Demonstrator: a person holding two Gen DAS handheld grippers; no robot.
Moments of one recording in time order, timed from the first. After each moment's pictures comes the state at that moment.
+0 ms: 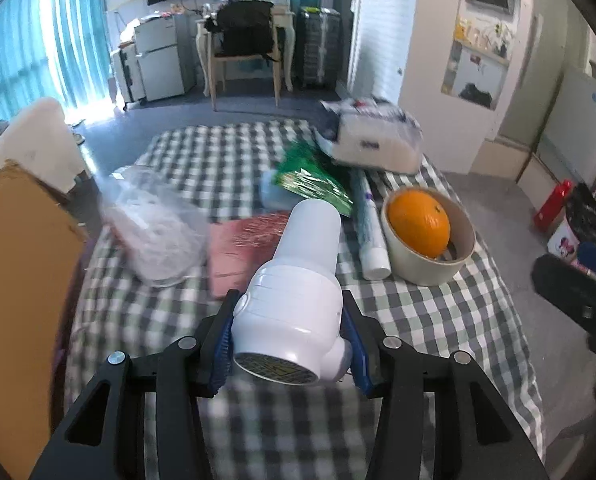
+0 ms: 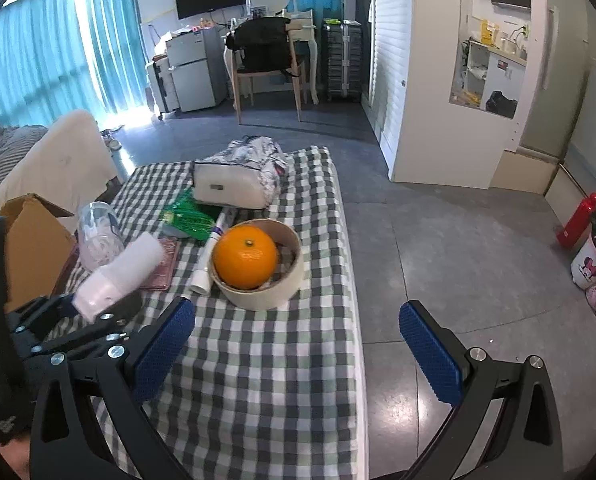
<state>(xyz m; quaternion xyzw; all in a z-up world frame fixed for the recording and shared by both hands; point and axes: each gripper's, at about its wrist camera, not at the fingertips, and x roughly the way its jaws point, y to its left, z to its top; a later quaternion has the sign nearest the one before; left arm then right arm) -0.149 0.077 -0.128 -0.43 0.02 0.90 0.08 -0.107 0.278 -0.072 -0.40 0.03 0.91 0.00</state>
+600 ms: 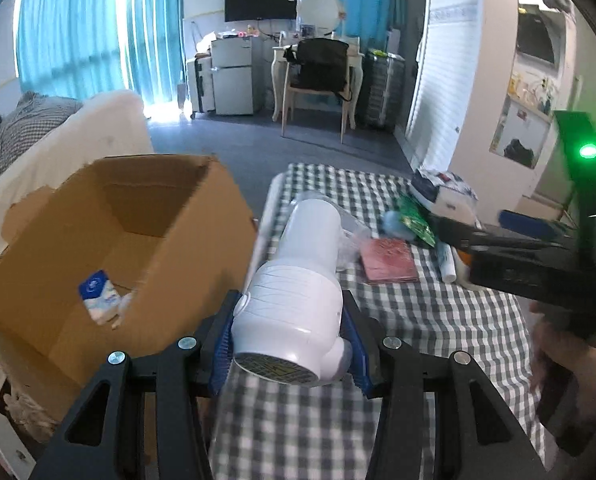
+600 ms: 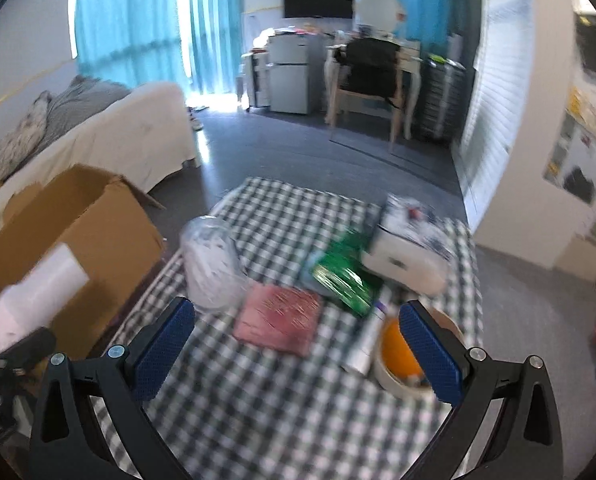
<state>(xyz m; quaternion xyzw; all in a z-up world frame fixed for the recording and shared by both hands) -0.069 -0.049 -0.055 -0.38 -0.03 0.93 -0.02 -0.155 0.149 -0.055 -0.37 -0.06 0.92 -0.15</state>
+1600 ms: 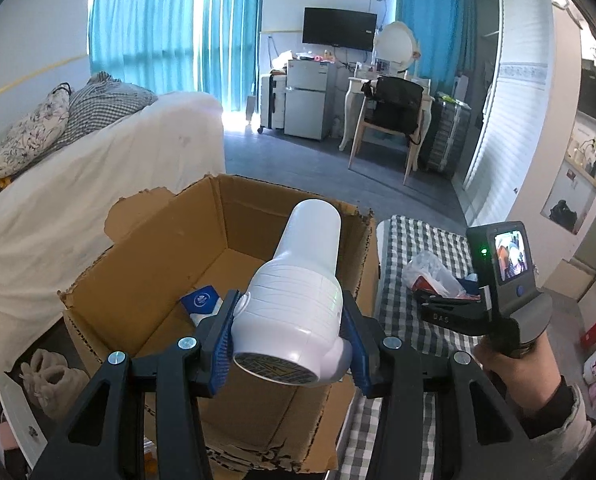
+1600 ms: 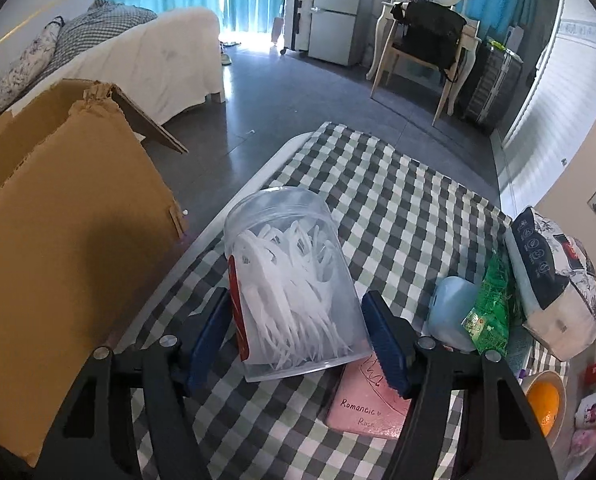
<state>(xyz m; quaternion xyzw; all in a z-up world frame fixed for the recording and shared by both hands) -0.048 -0.166 -0.020 -0.34 -0.07 0.93 -0.12 -0.230 0.051 -0.131 -0.45 -0.13 0.87 -0.18</state>
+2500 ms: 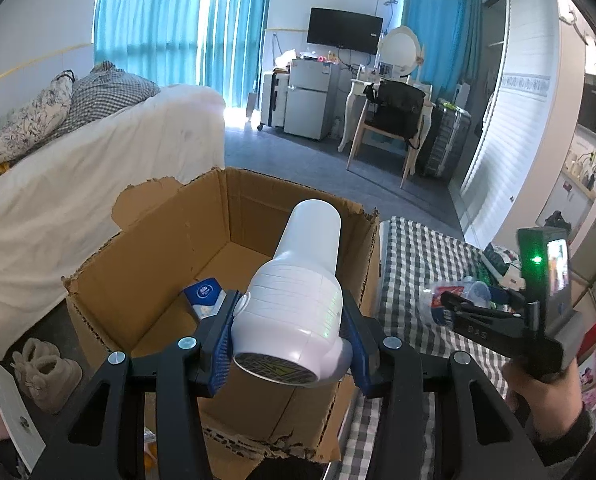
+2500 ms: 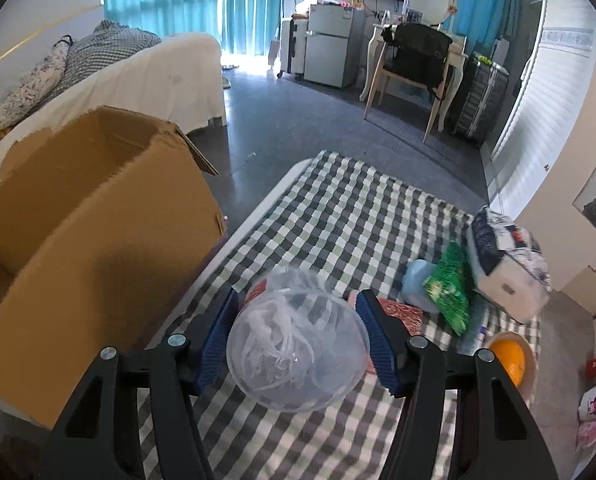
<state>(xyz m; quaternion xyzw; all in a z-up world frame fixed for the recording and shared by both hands) -0.029 -0.171 -0.019 -0.33 -0.09 0.93 -0.11 -0.170 0.060 -0.079 -0.41 -0.12 0.89 -0.17</state>
